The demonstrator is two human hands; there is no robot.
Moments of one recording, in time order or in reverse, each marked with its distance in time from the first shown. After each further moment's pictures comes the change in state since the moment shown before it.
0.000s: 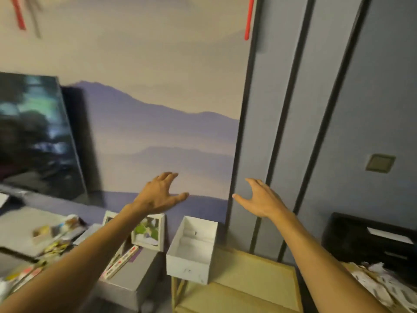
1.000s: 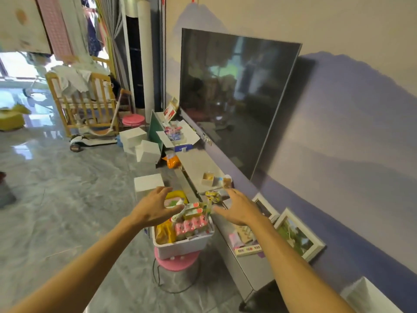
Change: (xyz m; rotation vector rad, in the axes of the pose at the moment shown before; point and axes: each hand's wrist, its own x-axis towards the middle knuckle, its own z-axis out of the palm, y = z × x) left_hand -0.291 -0.459 -0.048 -0.100 0.061 -0.963; right_hand 0.084 -0.552 0.358 0.026 -0.617 -0.776
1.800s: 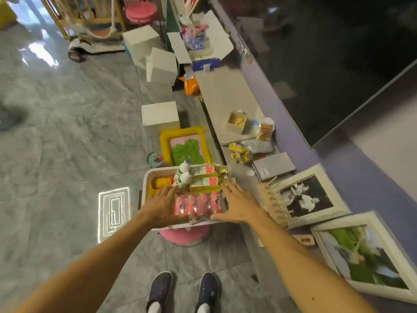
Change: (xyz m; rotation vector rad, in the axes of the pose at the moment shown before) left_hand 0.275 -0.145 0.279 0.153 -0.403 -0.231; right_hand 0.361 0.170 0.267 -0.186 -0.476 -0.221
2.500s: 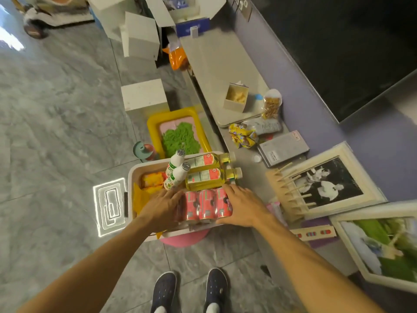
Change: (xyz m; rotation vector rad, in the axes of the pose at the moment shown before) left_hand 0.101 -0.051 0.085 0.188 -0.025 0.229; right_hand 0.069 0.040 0.087 0.055 0.049 -0.054
